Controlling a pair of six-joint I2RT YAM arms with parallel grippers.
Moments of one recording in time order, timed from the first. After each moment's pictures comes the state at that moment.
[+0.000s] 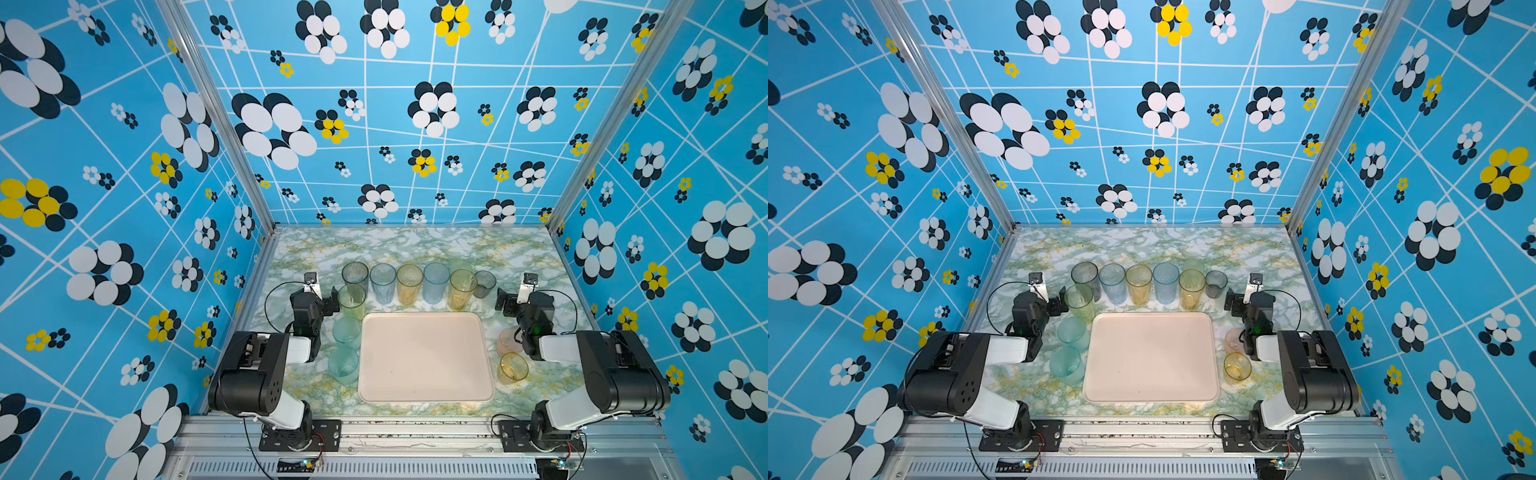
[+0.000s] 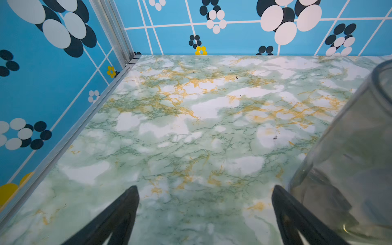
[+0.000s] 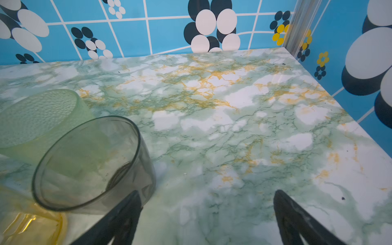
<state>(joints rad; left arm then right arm) -0.05 1.53 0.36 0.83 -0.13 -0.01 0.00 1.54 0.37 0.79 0.10 0.04</state>
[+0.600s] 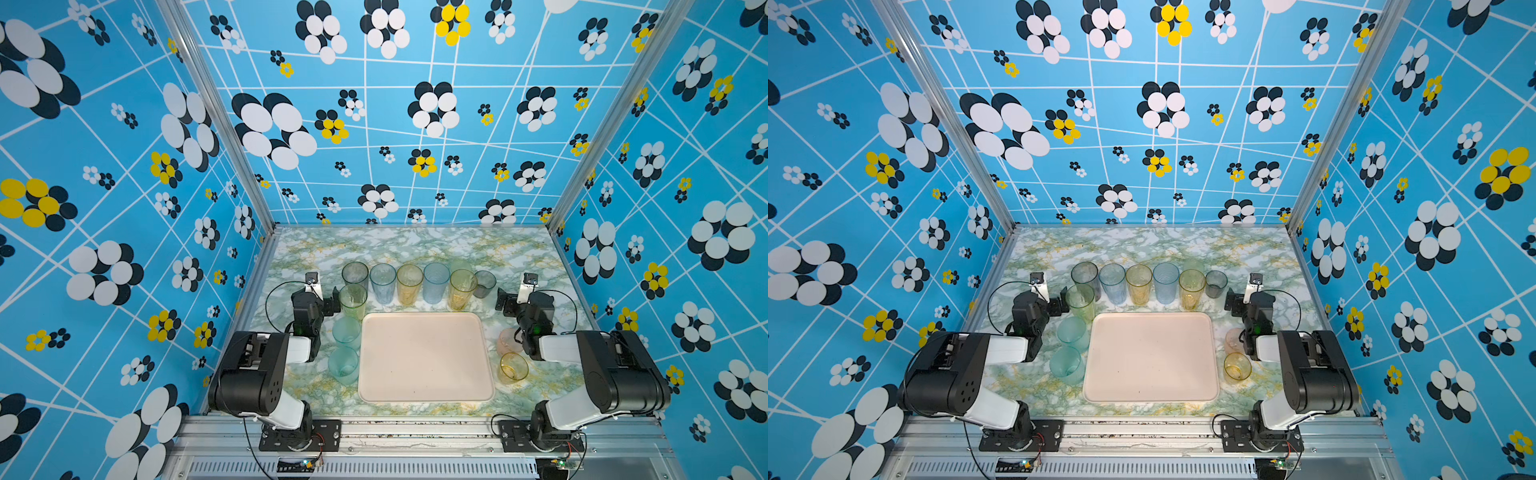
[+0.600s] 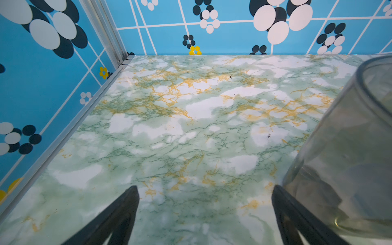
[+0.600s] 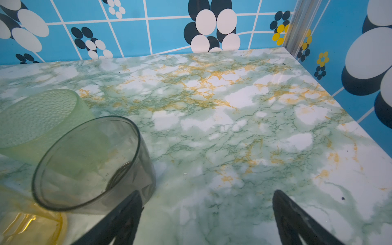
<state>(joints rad) -0.05 1.53 0.36 0.83 -0.07 -0.01 0.00 1.54 0.37 0.79 0.10 0.04</state>
